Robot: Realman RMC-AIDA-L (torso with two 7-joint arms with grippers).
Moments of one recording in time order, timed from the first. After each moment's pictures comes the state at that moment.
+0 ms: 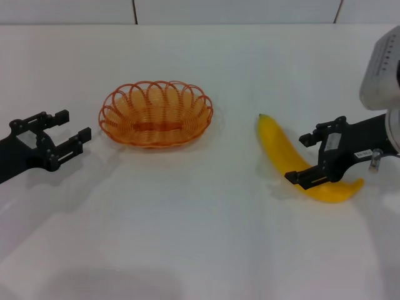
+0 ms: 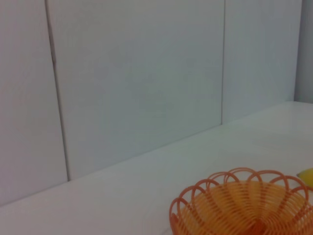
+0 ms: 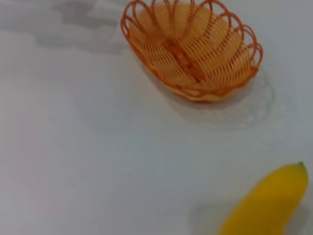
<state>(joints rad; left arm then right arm) -0.37 -2.03 0.75 0.48 1.67 1.28 -0.94 0.34 2.04 -1.35 -1.39 -2.32 -1.42 2.05</state>
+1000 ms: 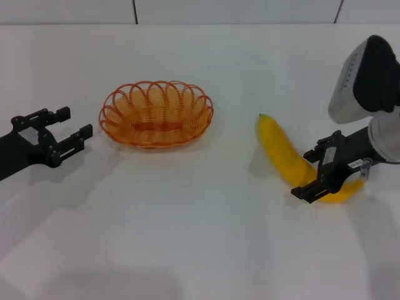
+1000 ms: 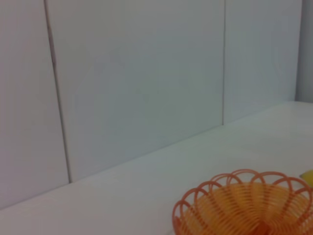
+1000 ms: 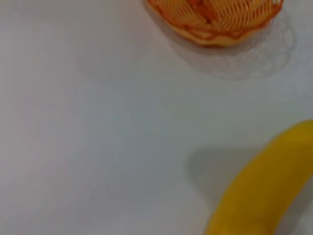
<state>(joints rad) -0.39 -2.03 0.75 0.48 1.67 1.26 -0.94 0.44 2.04 -1.43 -1.28 -2.46 -1.41 2.12</state>
